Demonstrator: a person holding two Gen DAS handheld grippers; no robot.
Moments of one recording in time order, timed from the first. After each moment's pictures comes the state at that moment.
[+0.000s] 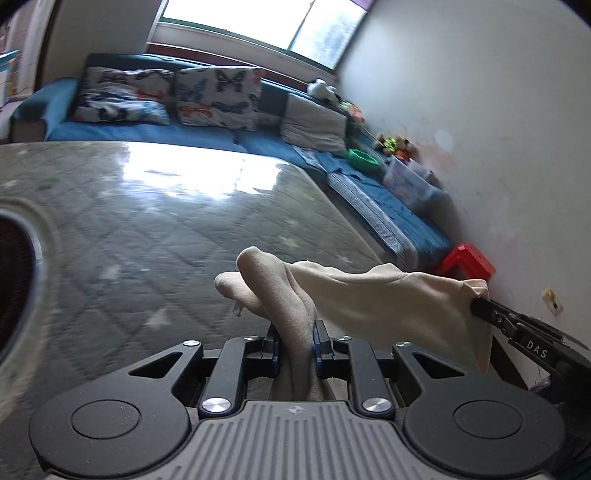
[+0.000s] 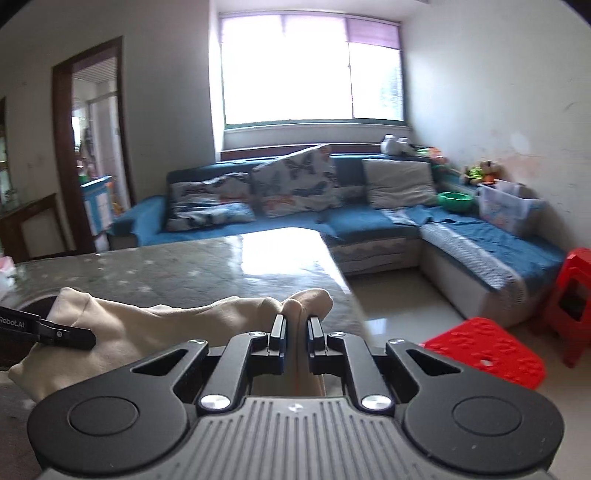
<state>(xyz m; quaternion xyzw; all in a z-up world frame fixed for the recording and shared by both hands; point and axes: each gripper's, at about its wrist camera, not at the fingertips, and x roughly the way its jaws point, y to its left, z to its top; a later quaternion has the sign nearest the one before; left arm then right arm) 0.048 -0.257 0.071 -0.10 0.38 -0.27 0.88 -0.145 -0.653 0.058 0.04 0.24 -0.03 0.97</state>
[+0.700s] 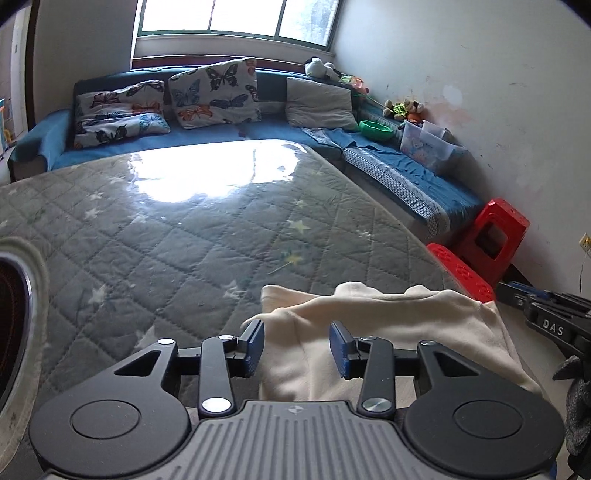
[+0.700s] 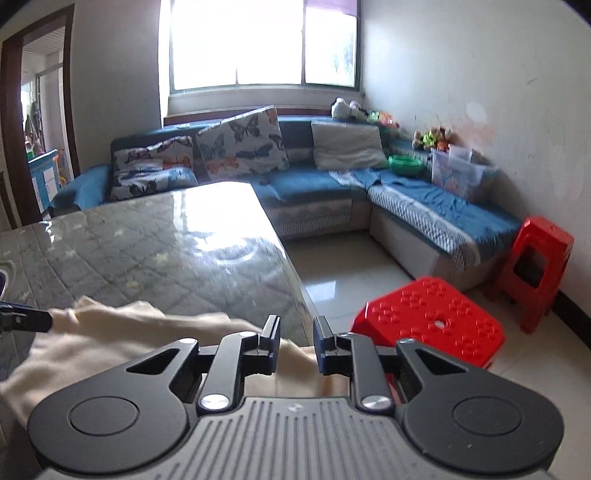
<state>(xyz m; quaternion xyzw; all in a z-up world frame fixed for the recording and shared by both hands) 0.060 -0.309 0.046 0.00 0.38 -0.24 0.89 -0.116 -0.675 0.017 0.03 0.29 -0.10 0.95</state>
